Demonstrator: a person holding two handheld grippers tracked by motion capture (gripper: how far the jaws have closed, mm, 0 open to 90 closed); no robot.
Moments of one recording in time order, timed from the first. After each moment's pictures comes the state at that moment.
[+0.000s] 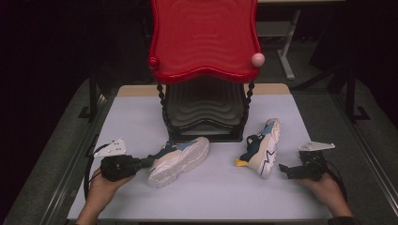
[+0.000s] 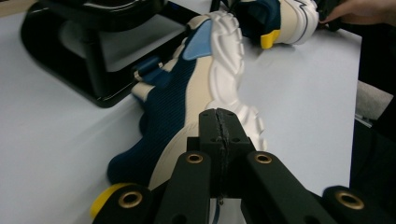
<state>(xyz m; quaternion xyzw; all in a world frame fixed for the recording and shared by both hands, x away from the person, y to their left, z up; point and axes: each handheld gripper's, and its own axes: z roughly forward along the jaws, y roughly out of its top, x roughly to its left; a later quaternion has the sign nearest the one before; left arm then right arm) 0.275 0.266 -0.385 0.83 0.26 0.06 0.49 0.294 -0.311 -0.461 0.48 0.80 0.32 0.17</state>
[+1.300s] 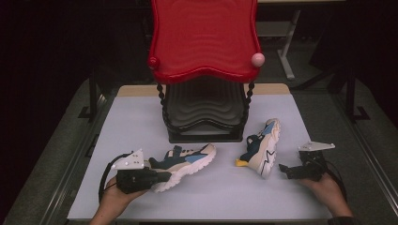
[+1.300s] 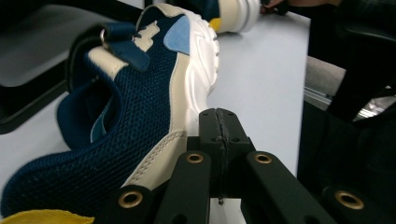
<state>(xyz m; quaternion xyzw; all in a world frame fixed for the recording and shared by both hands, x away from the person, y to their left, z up) 0.248 0.228 -0.390 0.85 0.21 0.02 0.49 0.294 -0.311 -0.461 0.48 0.80 0.32 0.17</state>
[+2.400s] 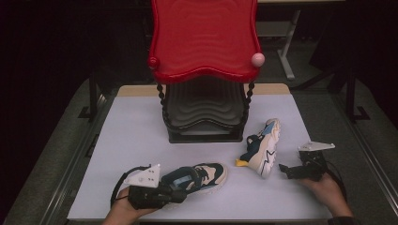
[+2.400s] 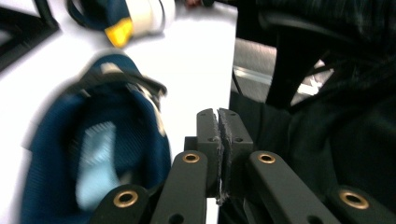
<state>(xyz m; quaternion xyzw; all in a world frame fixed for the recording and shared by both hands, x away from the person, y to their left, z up) 0.218 0.190 -0.384 0.86 0.11 -0.05 0.49 0.294 -0.311 -0.461 0.48 0.80 0.32 0.17</state>
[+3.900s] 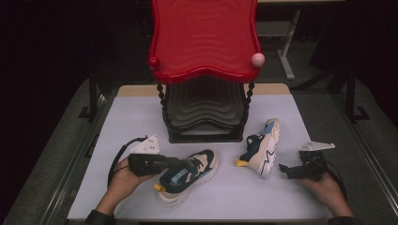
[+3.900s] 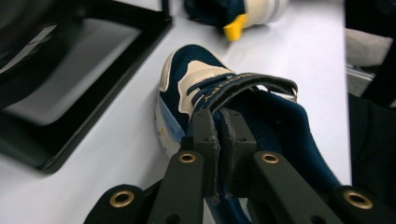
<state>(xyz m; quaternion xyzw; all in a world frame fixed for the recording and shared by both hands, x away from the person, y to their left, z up) 0.288 0.207 -0.374 0.88 0.18 0.06 0.44 0.294 -0.312 -0.461 0.48 0.80 0.32 0.17</state>
